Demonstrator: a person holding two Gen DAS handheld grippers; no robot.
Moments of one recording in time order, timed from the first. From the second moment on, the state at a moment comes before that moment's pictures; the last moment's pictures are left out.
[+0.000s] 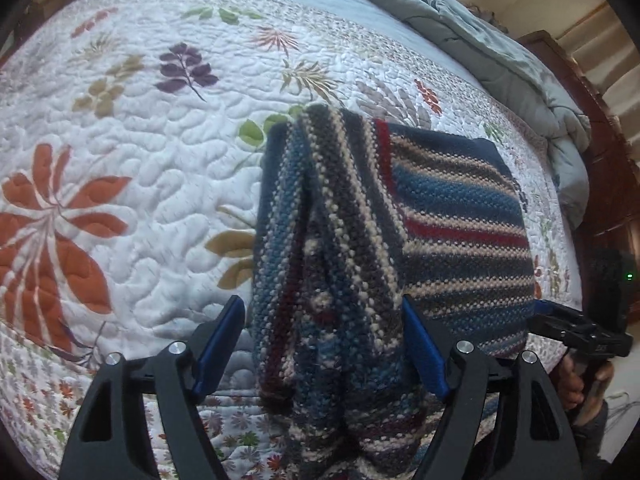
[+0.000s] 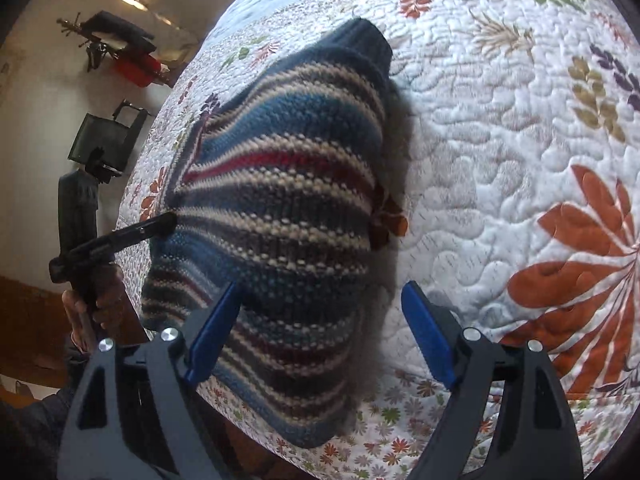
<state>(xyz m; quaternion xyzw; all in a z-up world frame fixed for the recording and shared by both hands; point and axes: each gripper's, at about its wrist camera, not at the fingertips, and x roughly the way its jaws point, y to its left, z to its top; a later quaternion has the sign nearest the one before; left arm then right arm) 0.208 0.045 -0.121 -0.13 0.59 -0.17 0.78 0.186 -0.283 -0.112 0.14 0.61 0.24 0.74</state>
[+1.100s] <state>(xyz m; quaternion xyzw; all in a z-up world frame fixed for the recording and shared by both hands) 0.229 0.027 -0.158 -0.17 0.61 -0.25 0.74 0.213 -0.255 -0.147 0.16 0.63 0.28 0.70</state>
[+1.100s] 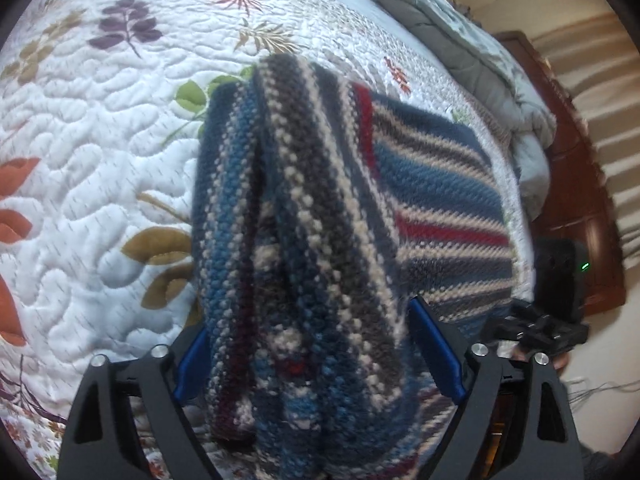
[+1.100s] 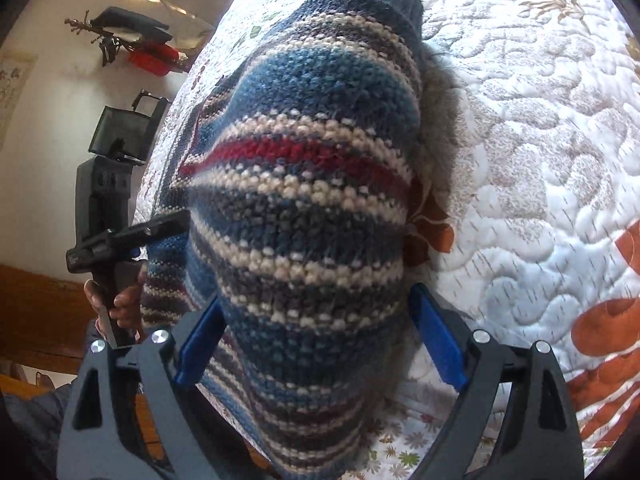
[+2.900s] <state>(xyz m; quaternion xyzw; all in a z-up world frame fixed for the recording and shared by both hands) 0.296 -0.211 -0.102 -0.14 0.54 -0.29 0.78 0.264 -0.486 -0.094 0.16 0.53 0.22 0.80</state>
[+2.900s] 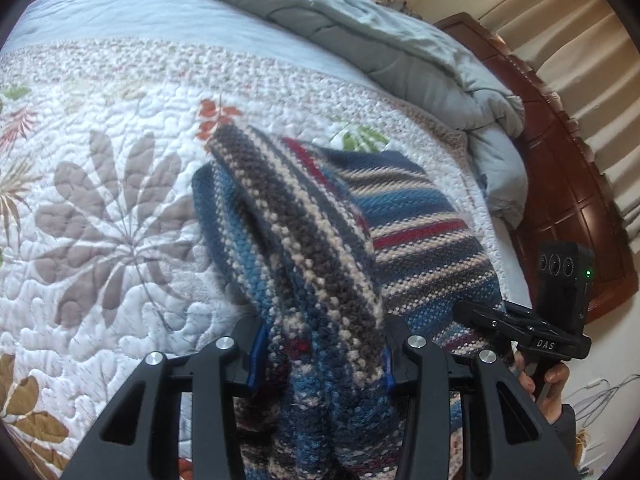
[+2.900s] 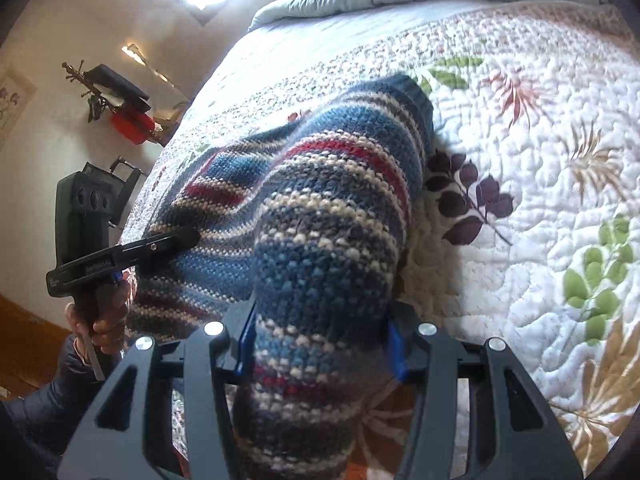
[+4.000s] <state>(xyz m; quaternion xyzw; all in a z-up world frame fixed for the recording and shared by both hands) 0.220 -0.195 -0.108 -0.09 0.55 -0.23 0.80 0.167 -0.496 -0.127 0.20 0.56 0.20 0.78</state>
